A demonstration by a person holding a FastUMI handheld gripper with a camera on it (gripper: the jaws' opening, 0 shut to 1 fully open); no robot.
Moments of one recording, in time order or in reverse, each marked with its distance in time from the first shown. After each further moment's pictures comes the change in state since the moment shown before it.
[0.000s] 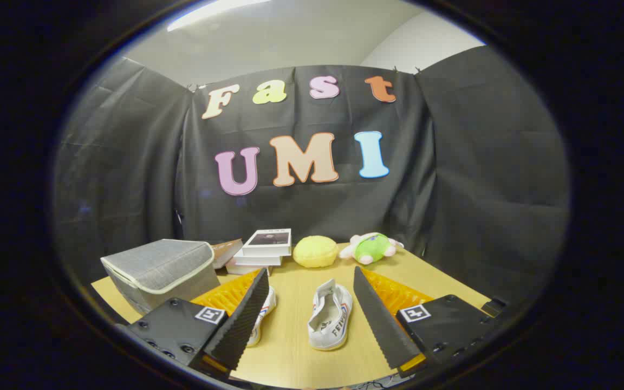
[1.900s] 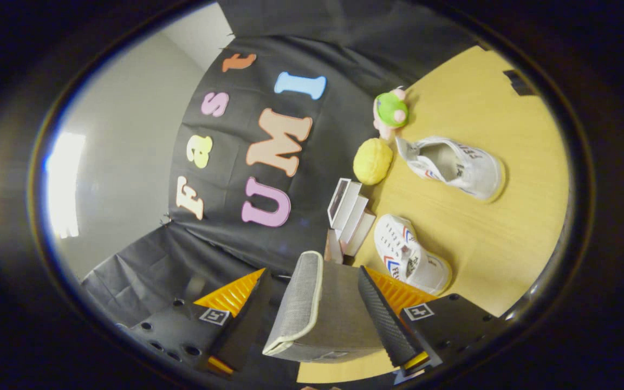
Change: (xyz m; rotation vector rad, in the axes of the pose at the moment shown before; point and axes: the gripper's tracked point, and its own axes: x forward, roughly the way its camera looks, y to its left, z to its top) arm 0.006 0.156 -0.066 1.189 0.162 0.161
